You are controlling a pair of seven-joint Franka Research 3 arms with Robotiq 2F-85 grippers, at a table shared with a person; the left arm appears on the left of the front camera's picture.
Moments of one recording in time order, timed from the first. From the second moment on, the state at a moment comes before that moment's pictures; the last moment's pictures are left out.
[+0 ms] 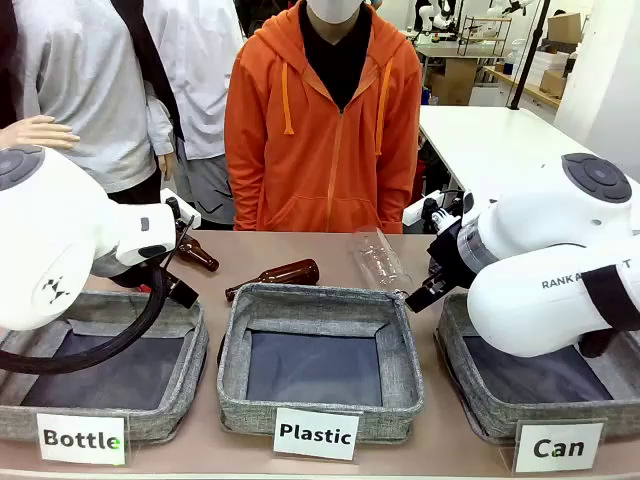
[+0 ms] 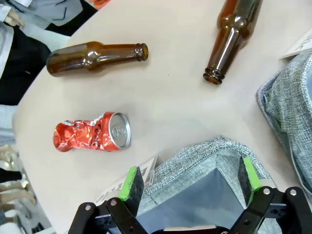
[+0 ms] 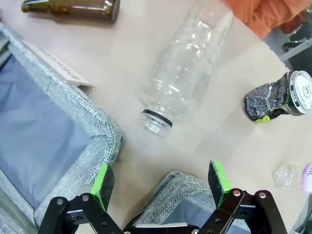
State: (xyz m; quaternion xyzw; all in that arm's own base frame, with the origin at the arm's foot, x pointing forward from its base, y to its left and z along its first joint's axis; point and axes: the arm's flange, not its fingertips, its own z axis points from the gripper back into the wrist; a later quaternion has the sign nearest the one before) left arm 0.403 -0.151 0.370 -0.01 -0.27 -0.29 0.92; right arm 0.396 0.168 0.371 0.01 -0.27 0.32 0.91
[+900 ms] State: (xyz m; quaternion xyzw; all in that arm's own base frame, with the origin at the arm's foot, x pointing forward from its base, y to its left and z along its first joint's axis) left arm 0.403 -0.151 0.370 -0.01 -0.27 -0.29 0.92; right arm 0.396 0.168 0.371 0.01 -0.27 0.32 0.91
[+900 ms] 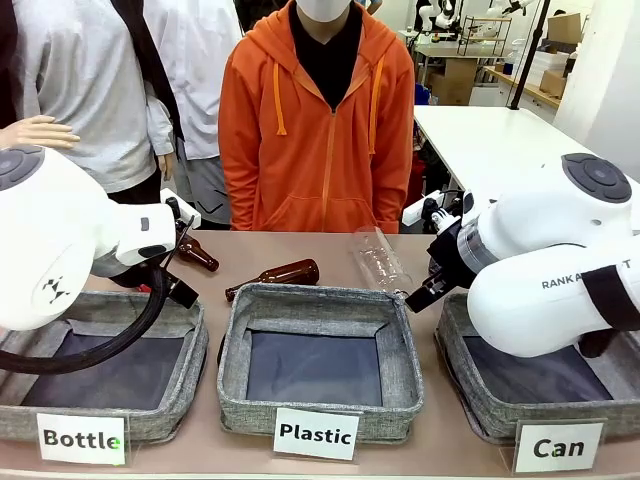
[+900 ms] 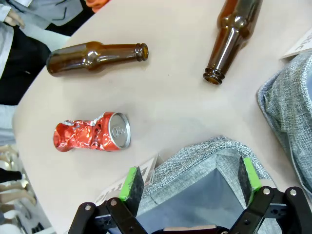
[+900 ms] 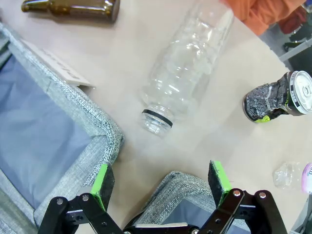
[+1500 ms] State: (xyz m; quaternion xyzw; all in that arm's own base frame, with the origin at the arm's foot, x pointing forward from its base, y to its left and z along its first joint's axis) left arm 0.403 -0.151 0.370 -0.01 -0.27 -0.29 0.92; right arm 0.396 0.168 0.371 0.01 -0.27 0.32 0.91
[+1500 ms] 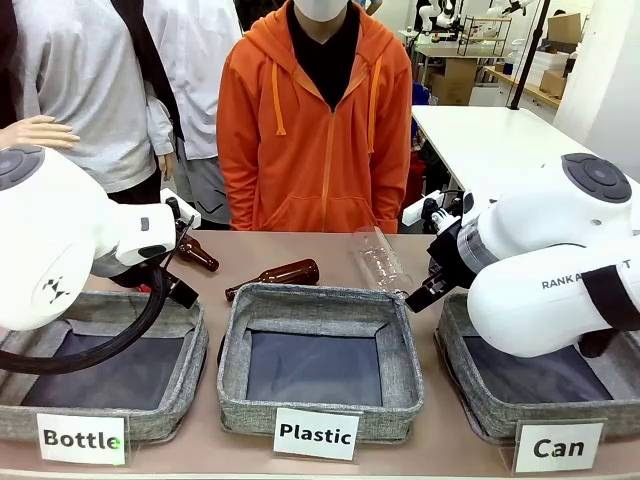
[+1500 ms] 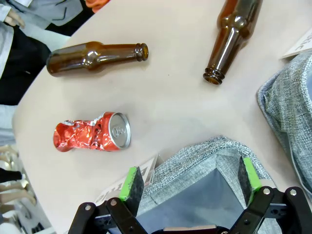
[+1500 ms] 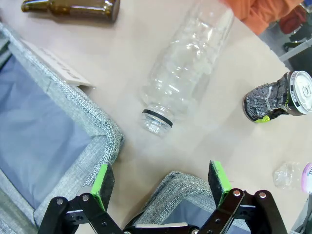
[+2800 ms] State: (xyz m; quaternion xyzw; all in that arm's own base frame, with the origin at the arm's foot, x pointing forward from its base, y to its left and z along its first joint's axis) left arm 0.247 0.239 0.462 -0.39 -0.31 0.18 0.85; right arm 0.258 -0.213 0.465 0.41 -0.29 -0.13 0.85
